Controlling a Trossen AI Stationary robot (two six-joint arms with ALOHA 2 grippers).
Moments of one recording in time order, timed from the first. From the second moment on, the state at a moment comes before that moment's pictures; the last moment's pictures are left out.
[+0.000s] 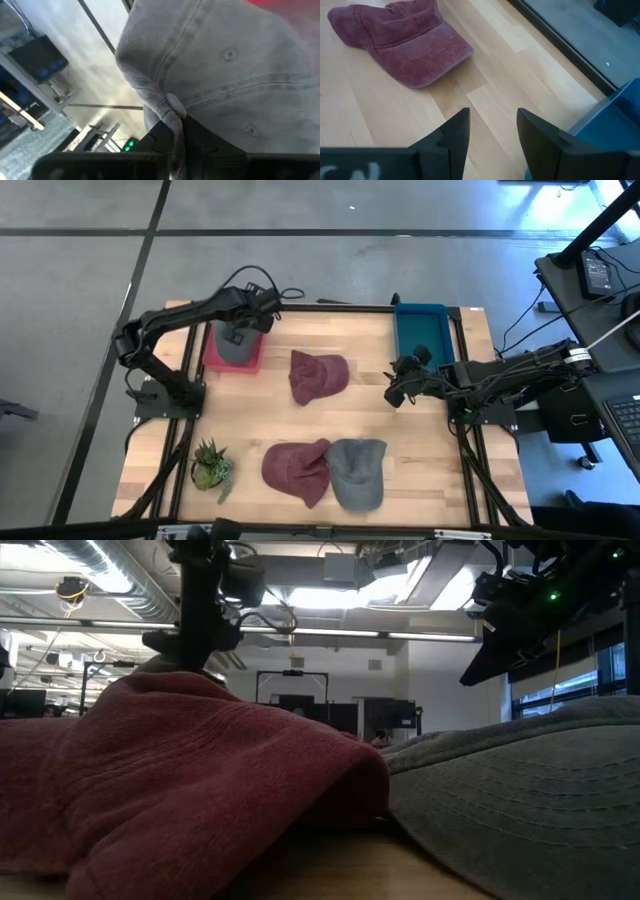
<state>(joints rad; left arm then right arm) 0.56 1.52 1.26 -1.13 -0.66 0.96 0.13 1.00 0.60 -0.45 0.66 0.41</state>
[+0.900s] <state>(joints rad) 0.72 1.52 1.26 -0.99 -0.56 0.91 0.13 1.00 0.60 -0.45 0.66 0.41</state>
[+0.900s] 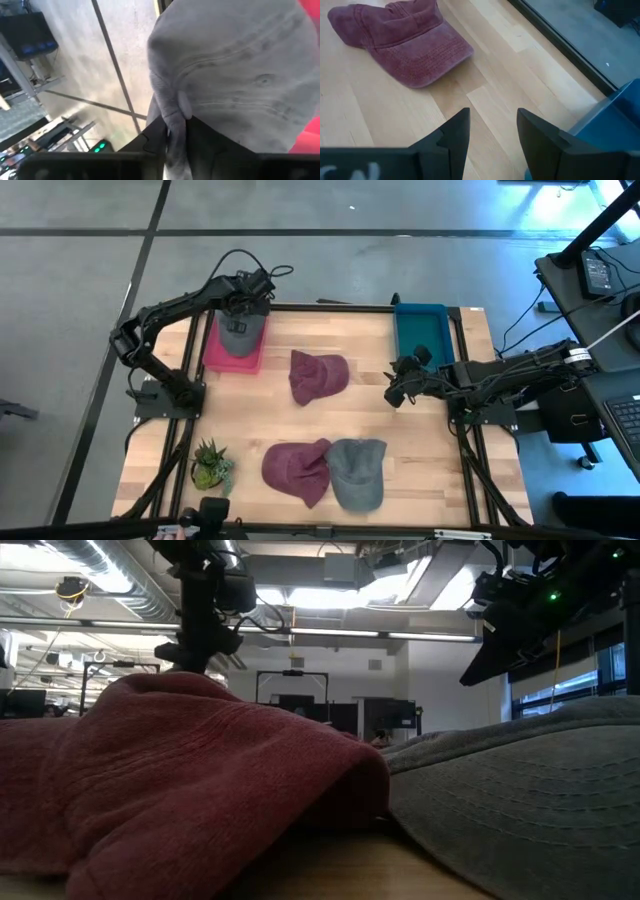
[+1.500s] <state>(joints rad) 0.73 1.52 1.26 -1.06 -0.69 0.85 0.13 1.00 0.60 -0.45 0.65 0.41</state>
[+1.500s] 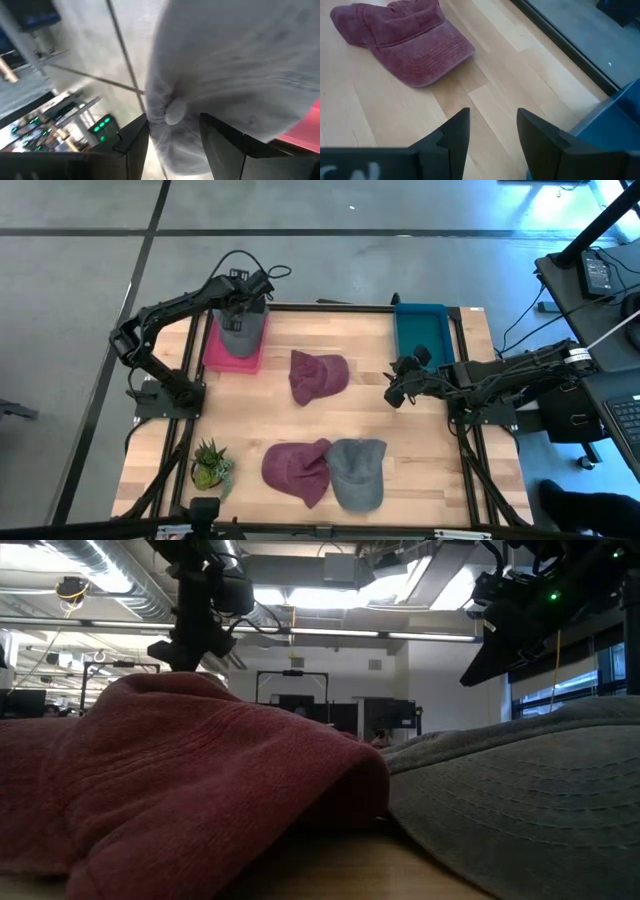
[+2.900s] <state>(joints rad) 0.81 1.47 1.14 -0.93 -0.27 0.38 0.13 1.00 0.60 -0.45 0.65 0.38</state>
